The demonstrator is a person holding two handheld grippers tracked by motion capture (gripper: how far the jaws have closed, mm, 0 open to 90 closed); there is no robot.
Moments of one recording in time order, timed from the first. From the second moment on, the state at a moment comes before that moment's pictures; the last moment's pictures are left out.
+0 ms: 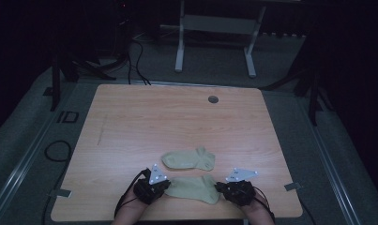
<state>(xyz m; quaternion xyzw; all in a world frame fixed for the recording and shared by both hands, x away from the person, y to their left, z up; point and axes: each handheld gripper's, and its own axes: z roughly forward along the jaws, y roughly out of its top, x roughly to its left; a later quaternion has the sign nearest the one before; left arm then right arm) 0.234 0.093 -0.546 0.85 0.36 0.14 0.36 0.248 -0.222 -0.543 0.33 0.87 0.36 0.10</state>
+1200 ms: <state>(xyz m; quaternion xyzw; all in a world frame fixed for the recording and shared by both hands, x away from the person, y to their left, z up) 0.306 0.097 -0.522 0.83 0.40 0.17 0.35 0.351 -0.205 -0.516 0.36 0.86 0.34 0.11</state>
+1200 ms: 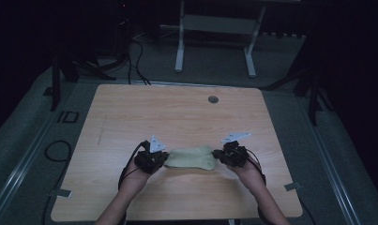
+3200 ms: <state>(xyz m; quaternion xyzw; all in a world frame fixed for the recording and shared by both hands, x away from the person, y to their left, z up) 0.318 0.072 -0.556 0.84 0.40 0.15 0.35 0.332 -0.189 -0.550 0.34 0.88 0.34 0.09</state>
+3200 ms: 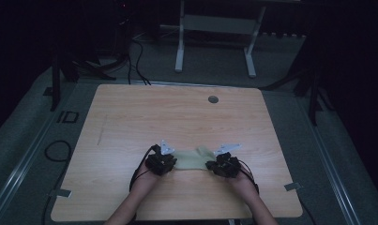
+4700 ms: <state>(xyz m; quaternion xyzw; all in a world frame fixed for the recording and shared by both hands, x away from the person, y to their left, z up) 0.267 0.143 -0.548 0.78 0.45 0.17 0.40 0.307 -0.278 -0.545 0.39 0.82 0.40 0.14</state>
